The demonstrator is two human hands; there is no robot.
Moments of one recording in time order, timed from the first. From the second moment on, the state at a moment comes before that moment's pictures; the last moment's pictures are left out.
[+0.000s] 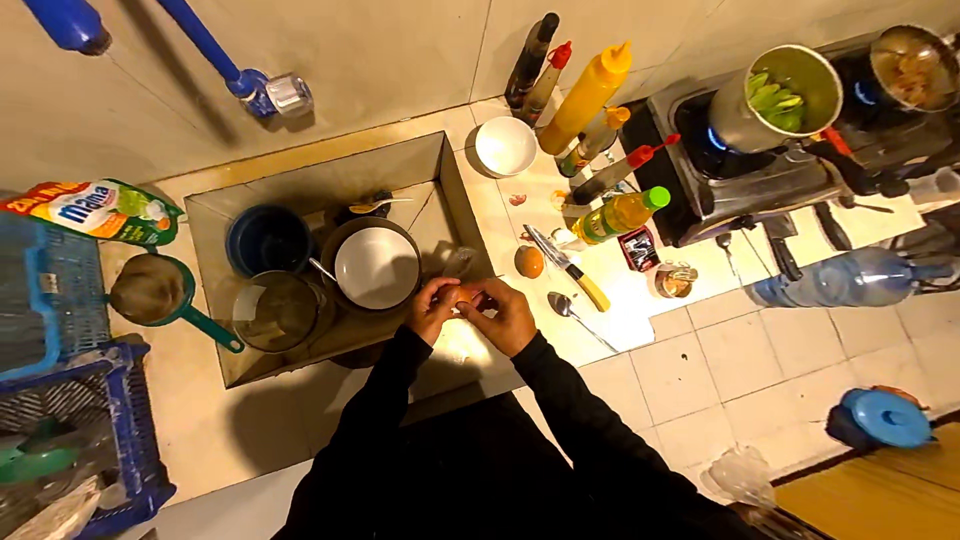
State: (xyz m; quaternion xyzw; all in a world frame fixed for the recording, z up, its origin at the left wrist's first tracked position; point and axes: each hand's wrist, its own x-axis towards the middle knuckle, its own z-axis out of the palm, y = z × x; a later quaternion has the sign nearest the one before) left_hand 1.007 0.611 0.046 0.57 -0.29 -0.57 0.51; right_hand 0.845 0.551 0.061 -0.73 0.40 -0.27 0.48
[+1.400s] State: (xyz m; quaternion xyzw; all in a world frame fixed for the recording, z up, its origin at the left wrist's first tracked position) left_hand 1.082 0.648 0.044 0.61 -0.14 -0.48 0.62; right_hand 0.948 0.557 0.054 -0.84 0.29 -0.23 0.40
